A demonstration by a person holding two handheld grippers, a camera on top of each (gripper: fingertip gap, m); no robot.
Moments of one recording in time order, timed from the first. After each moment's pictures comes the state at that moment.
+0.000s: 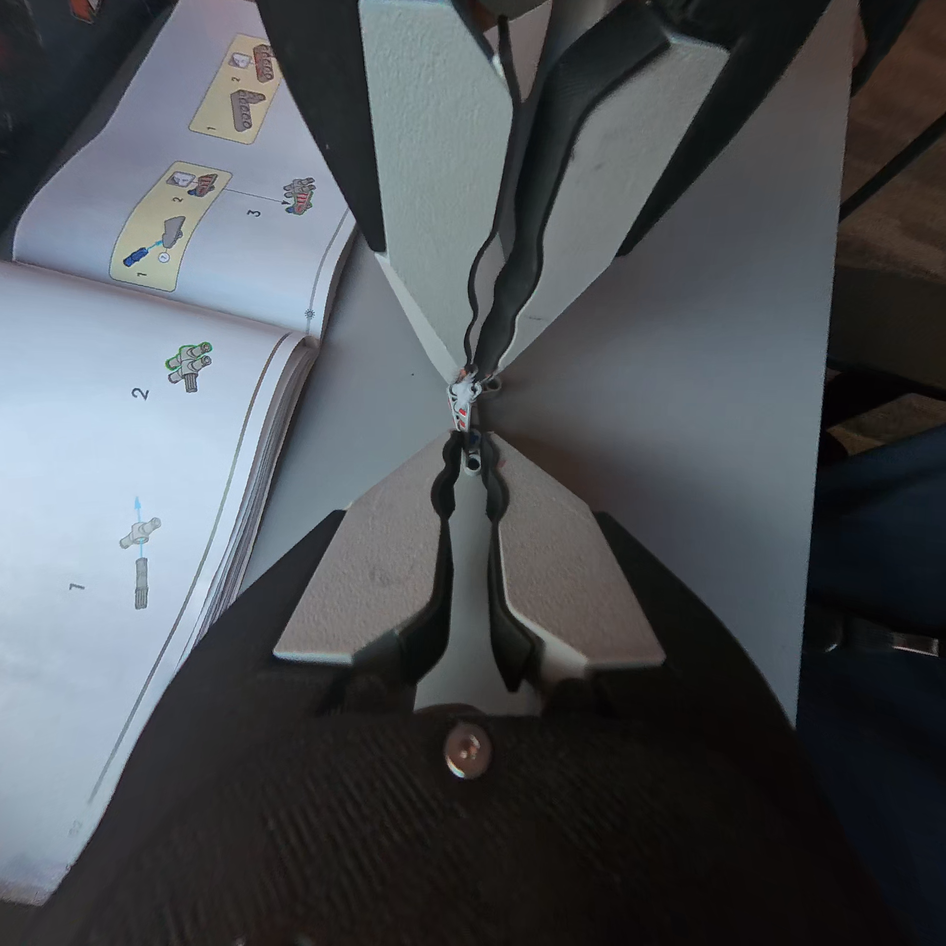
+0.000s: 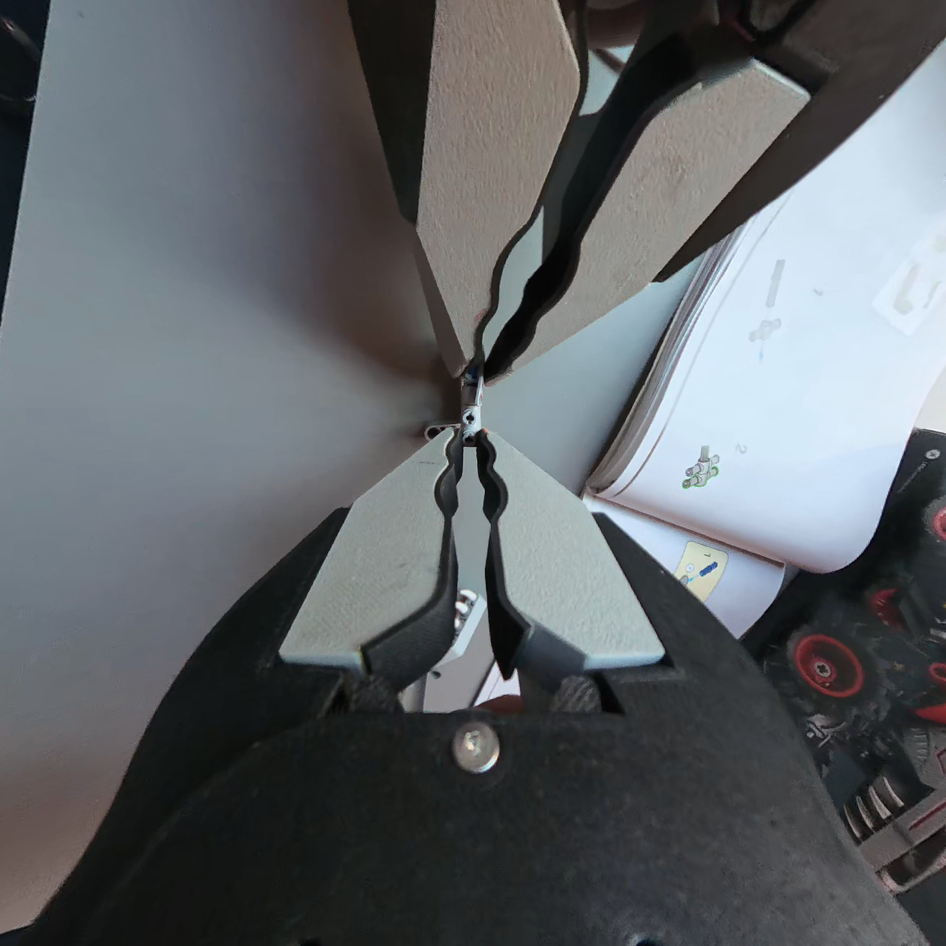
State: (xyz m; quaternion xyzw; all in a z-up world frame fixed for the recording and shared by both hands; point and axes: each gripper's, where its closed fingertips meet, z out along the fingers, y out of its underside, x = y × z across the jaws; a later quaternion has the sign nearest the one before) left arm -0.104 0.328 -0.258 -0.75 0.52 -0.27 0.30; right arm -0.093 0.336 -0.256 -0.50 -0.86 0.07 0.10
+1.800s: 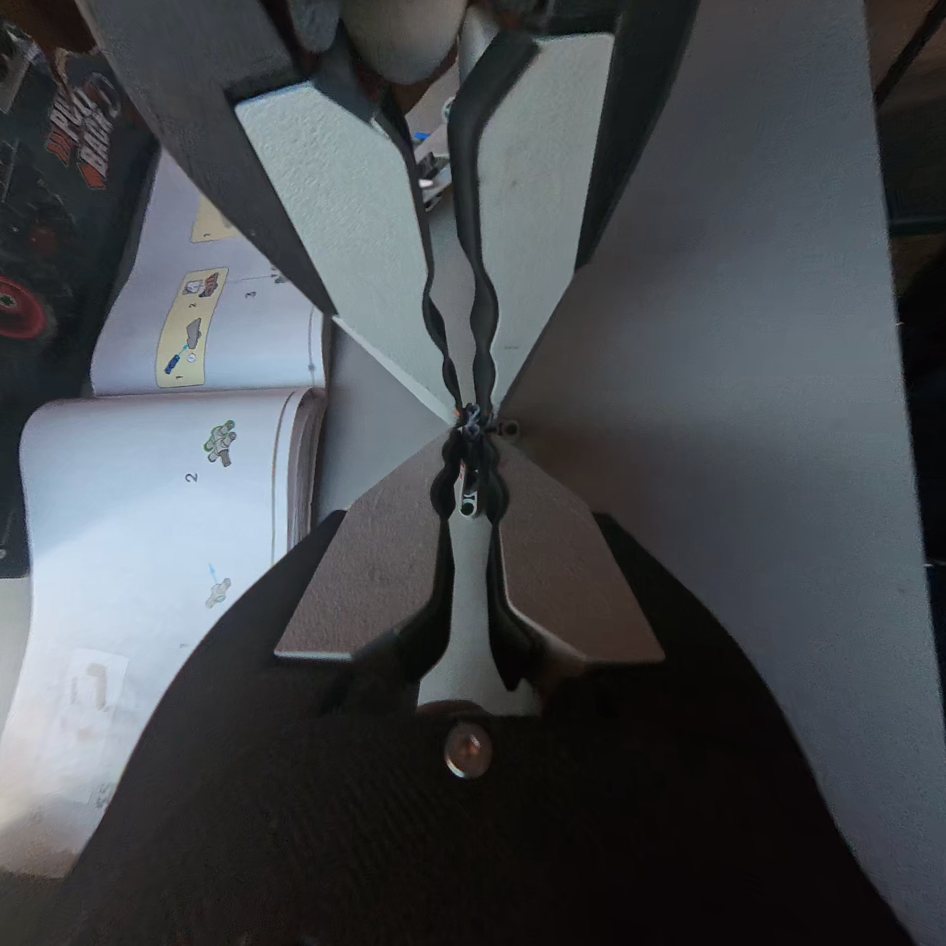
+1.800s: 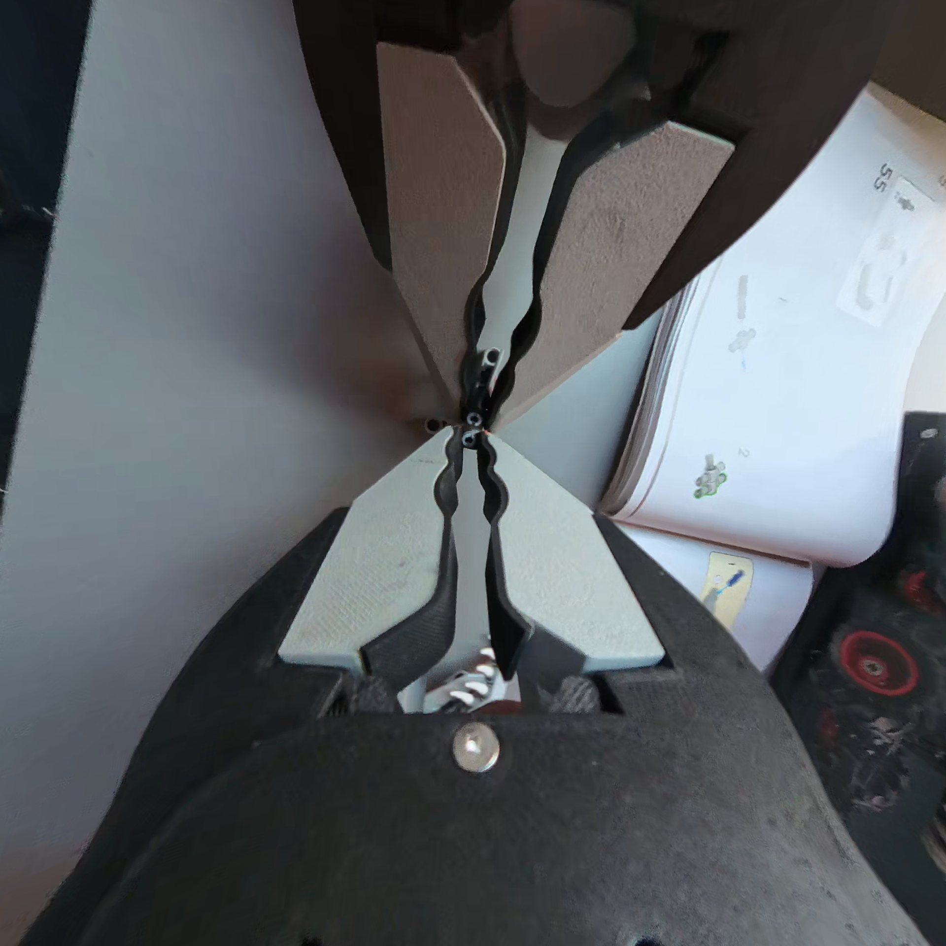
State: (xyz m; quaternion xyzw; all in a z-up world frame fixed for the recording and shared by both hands) left arm -0.102 0.329 -0.258 -0.67 0.63 -0.20 0.35; right arm -0.108 0.329 -0.259 -0.54 -0.82 0.10 0.16
